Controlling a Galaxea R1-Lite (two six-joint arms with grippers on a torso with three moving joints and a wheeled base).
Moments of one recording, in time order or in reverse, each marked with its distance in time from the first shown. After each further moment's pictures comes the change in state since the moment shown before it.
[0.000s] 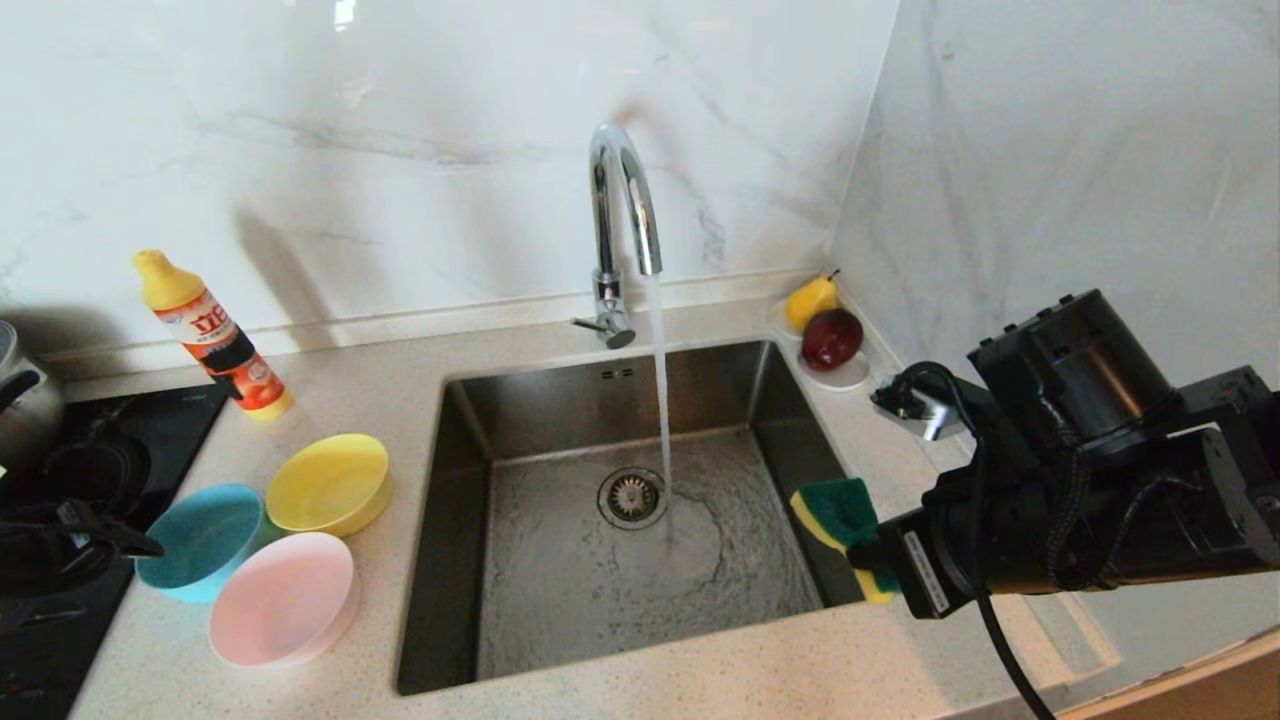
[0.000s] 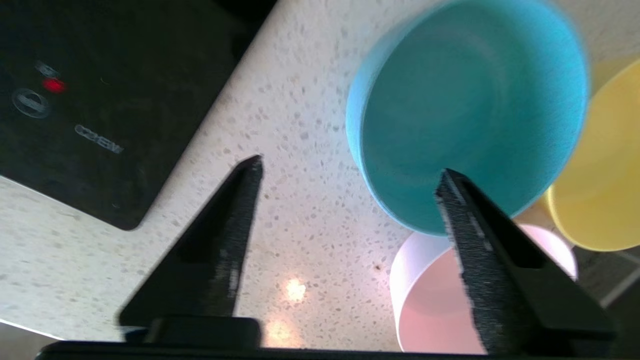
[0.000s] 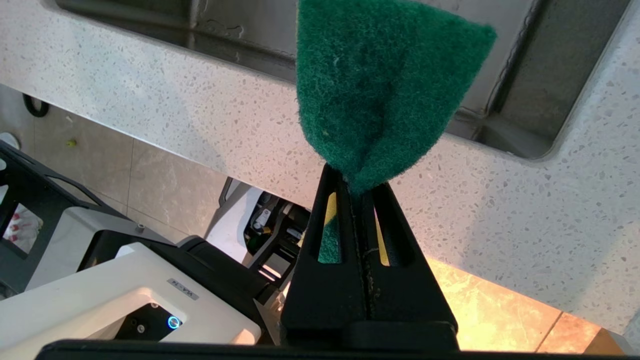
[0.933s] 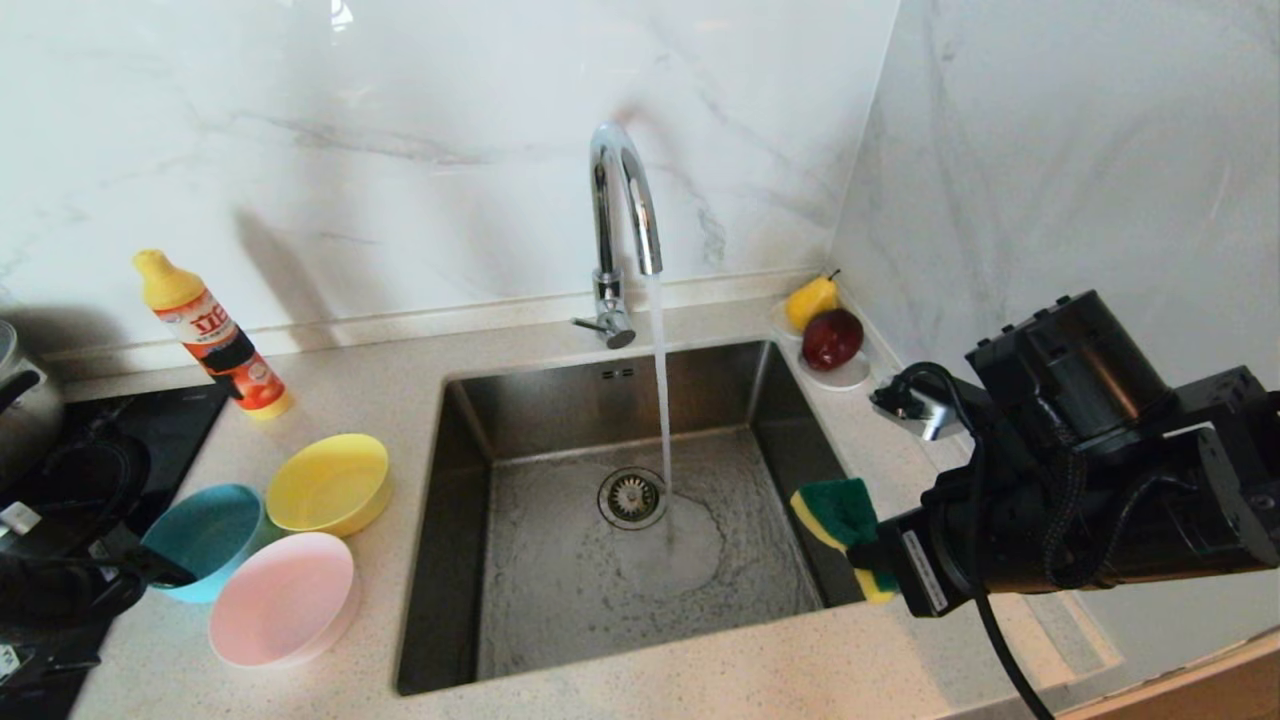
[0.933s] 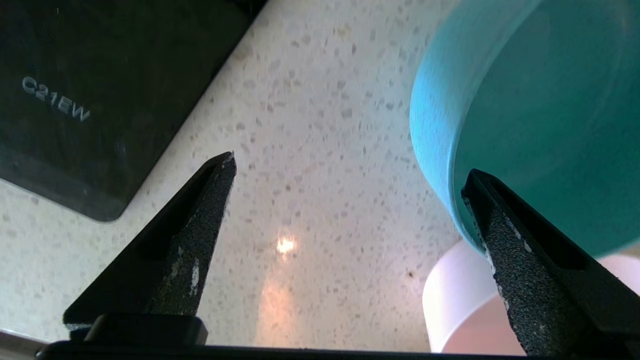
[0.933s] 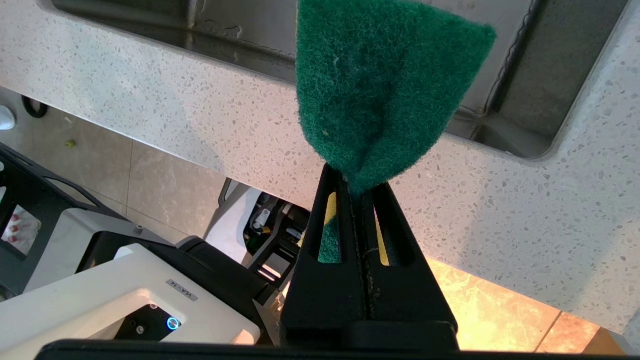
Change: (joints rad) left arm 0.007 0.115 0.029 -0.014 -0.005 -0.028; right arm -0.004 0.004 0.000 0.000 -0.001 0.001
